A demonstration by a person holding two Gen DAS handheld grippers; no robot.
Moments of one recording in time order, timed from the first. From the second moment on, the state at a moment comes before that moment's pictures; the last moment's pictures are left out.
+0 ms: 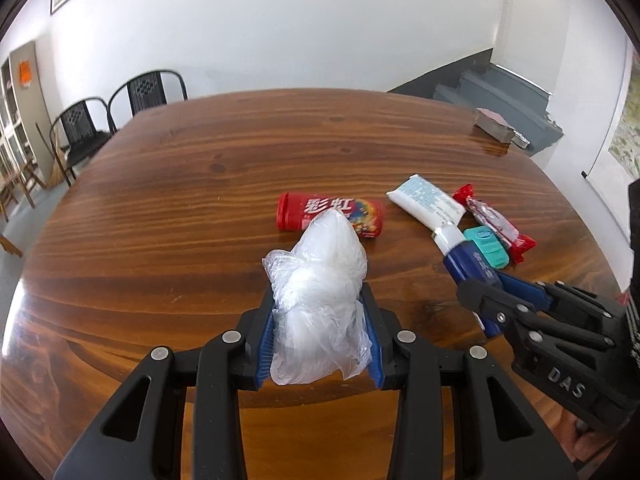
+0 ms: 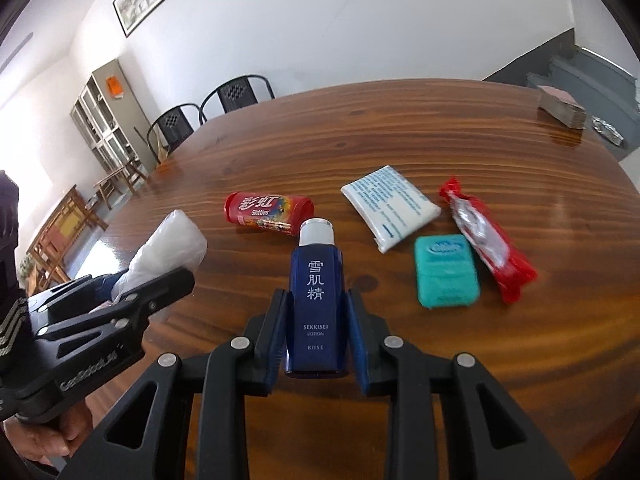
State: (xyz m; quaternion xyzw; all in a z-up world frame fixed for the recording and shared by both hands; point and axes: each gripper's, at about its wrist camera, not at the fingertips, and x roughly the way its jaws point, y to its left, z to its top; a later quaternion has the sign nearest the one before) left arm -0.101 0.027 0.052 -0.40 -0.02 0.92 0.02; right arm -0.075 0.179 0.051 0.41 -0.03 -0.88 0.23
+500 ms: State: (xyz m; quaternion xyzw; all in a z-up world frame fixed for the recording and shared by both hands) left arm -0.078 0.069 0.064 -0.38 0.01 0.92 0.06; right arm -0.016 0.228 0.074 0.37 -0.08 -0.91 0.19
